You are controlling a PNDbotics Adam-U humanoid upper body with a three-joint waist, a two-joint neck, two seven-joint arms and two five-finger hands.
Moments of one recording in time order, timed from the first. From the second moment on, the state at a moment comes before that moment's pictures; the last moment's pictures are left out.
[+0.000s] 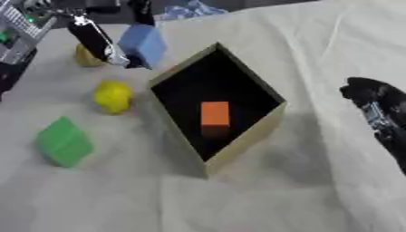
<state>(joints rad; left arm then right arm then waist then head) -1.30 0.46 -0.41 -1.09 -0.53 -0.39 -0.60 -0.13 -0.53 -0.04 -1.98 -0.07 0.03 0.01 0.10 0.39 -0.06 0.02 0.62</state>
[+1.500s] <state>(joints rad) -1.30 0.38 -0.42 -1.04 -0.60 -0.45 -0.61 -0.14 -0.52 -0.04 -1.98 -0.09 0.04 0.03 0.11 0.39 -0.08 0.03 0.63</state>
